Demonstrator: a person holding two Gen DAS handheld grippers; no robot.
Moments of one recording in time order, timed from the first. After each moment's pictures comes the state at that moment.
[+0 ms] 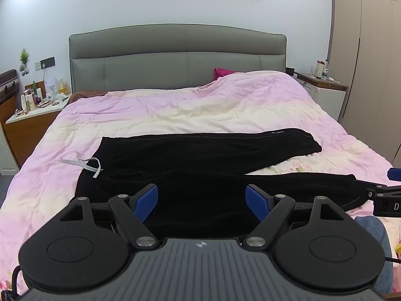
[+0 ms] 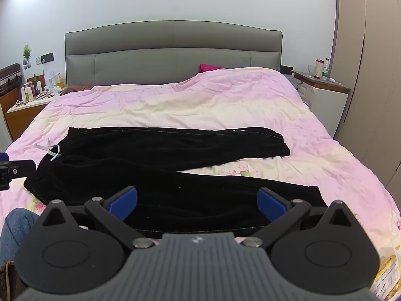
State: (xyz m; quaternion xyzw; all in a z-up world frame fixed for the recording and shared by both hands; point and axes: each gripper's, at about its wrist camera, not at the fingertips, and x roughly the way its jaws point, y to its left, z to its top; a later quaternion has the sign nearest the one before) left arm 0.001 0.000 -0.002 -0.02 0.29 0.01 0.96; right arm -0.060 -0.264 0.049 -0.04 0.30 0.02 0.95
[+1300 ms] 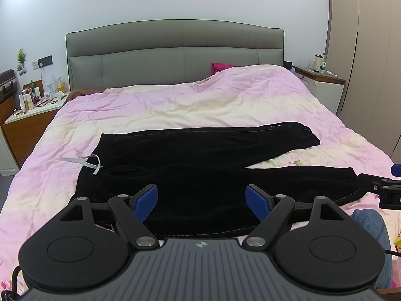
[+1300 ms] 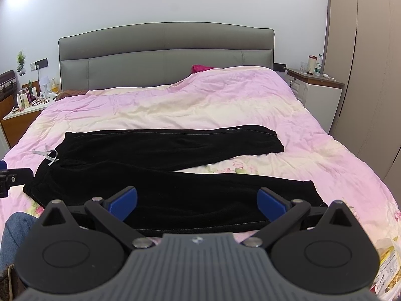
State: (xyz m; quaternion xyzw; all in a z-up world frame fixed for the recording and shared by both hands) left arm -0.003 -0.004 0.003 -0.01 0.30 0.01 0.95; right arm -0.070 -0.271 0.057 -0.02 0.30 0.01 0.95
